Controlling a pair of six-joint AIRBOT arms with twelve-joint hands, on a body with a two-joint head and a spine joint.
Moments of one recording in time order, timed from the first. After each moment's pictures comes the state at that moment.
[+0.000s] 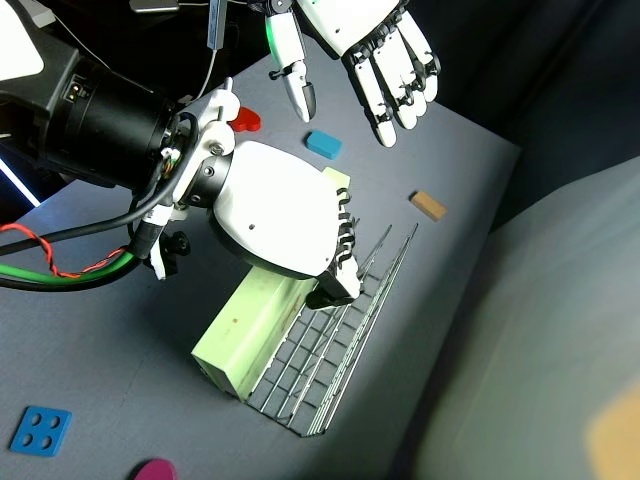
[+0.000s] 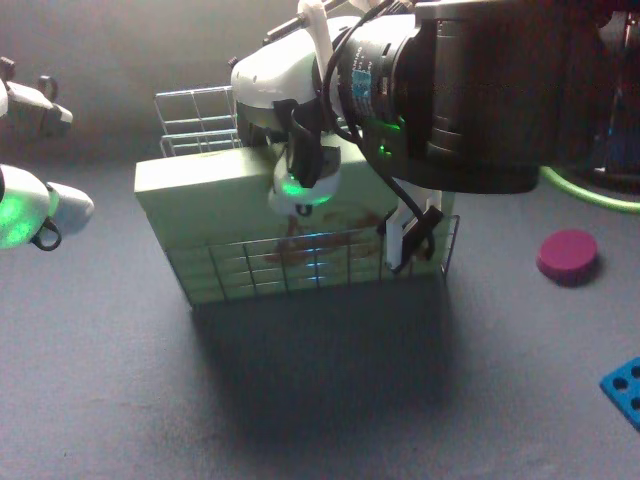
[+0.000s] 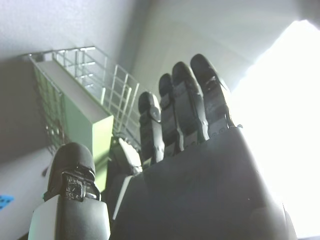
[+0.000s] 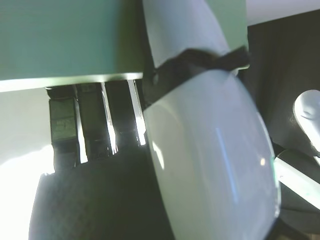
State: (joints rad) left arm 0.07 -0.54 0.56 1.11 0.80 0.10; right arm -0.16 -1.51 1.13 -1.07 -0.66 0.13
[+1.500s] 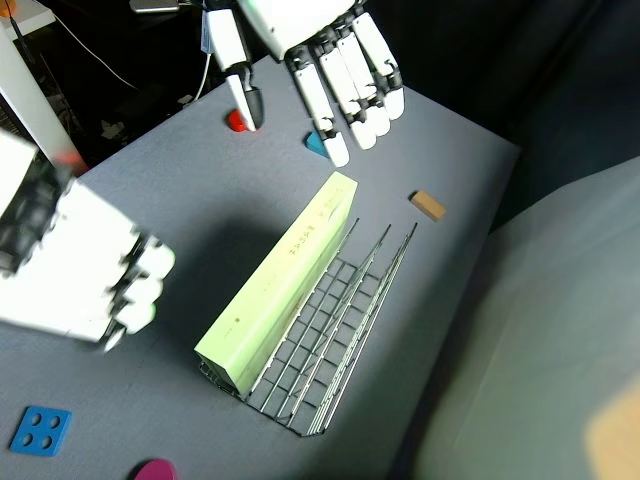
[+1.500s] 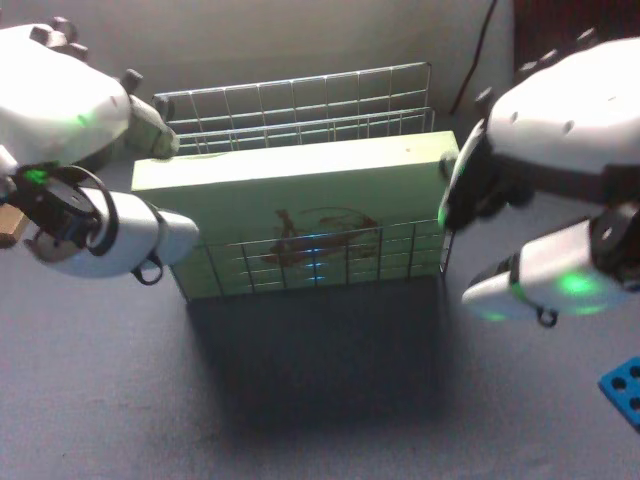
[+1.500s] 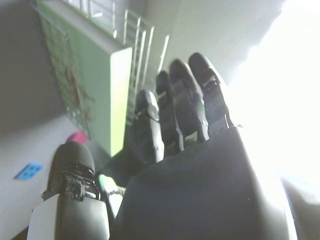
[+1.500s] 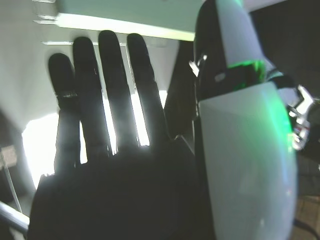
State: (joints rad) left arm 0.03 -0.63 0.45 1.10 0.82 0.15; right arm -0.04 -0.80 0.48 -0.87 -0.68 -0.07
